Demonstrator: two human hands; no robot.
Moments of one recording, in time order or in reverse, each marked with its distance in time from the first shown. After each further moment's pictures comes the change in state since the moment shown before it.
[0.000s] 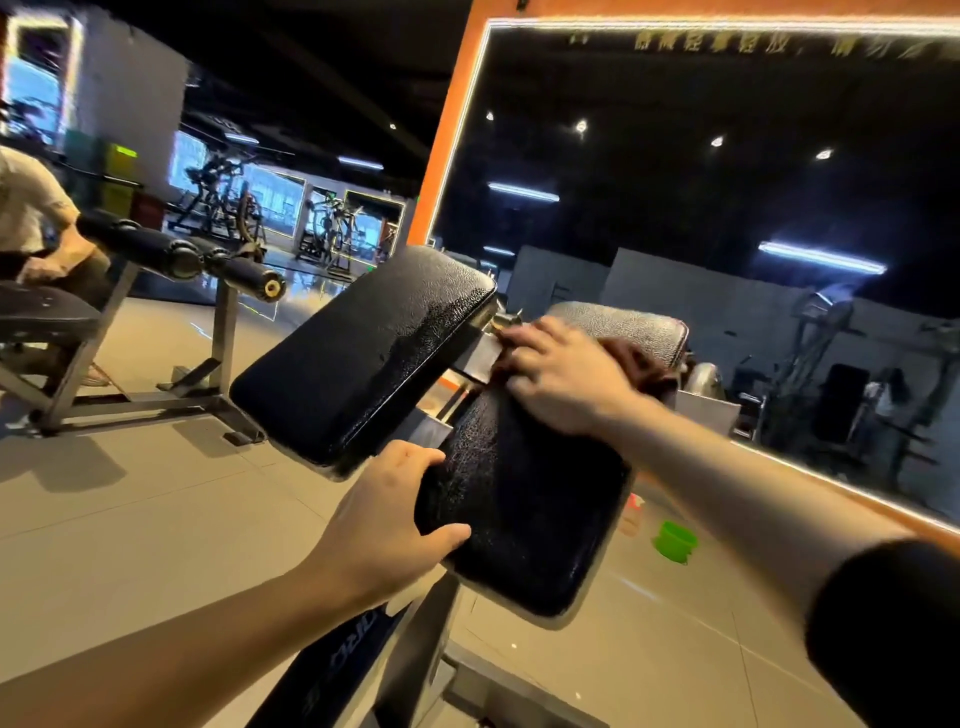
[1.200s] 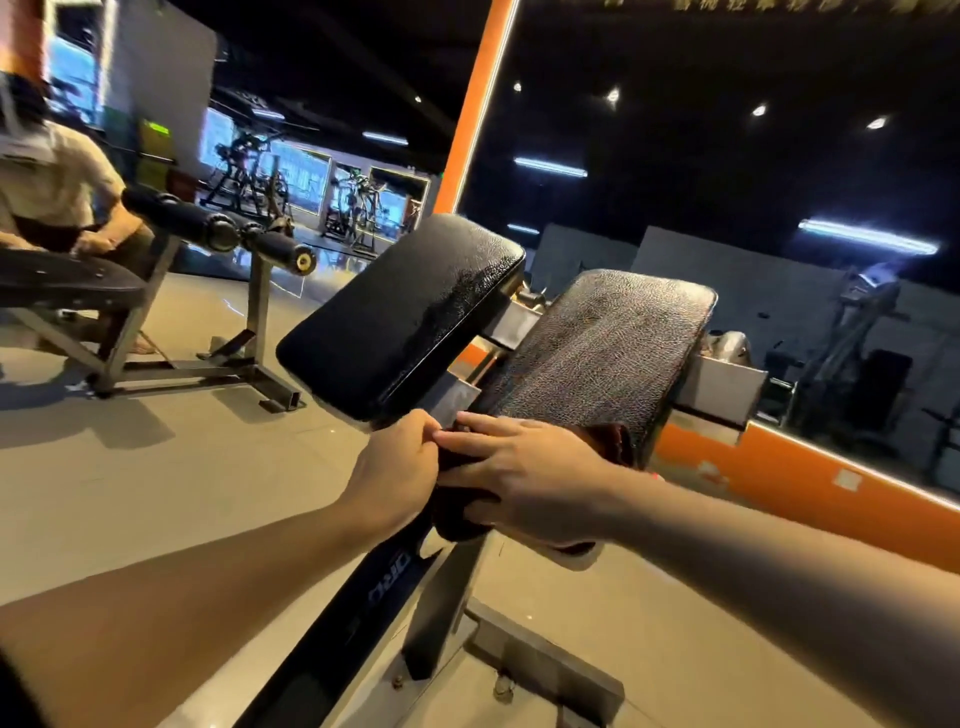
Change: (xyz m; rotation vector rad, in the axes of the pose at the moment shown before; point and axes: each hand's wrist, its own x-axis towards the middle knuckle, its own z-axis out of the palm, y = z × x) left_hand -0.002 -0.015 0.000 -0.137 0.041 -0.340; right_hand -0.082 -0.098 -0.012 0.053 -0.212 -0.433
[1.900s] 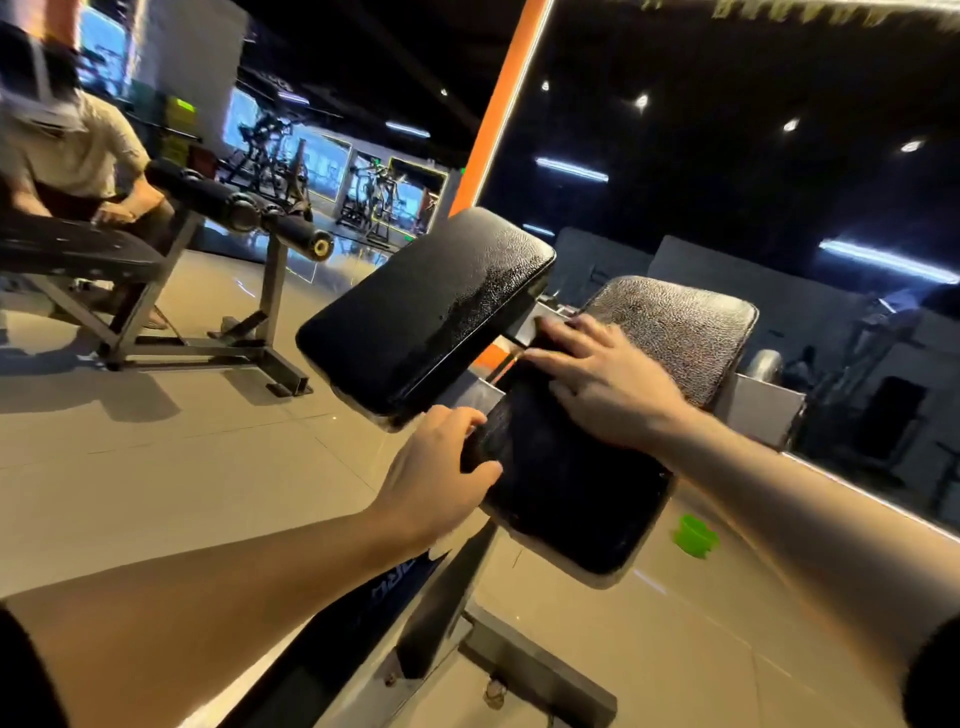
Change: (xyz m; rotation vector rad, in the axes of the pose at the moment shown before) left_hand -0.010 0.007 0.008 0.005 -0.042 0.132; right_hand 0.019 0.083 -0.003 -0.050 0.241 0.327
